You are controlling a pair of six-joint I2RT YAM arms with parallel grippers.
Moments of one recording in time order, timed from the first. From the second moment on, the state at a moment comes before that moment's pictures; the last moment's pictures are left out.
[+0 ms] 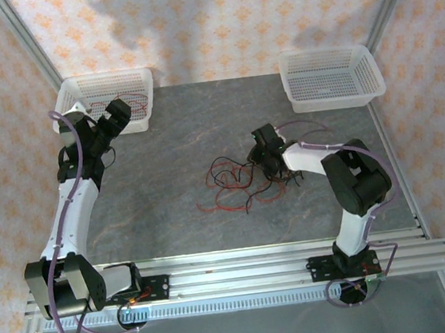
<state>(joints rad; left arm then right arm) 0.15 1.23 1.04 -0.13 0.23 -0.72 0.49 1.80 1.00 -0.18 0.03 1.03</state>
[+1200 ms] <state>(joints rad) -0.42 1.27 0.87 0.05 0.13 -0.60 0.53 1.49 1.37 -0.38 0.08 0.77</state>
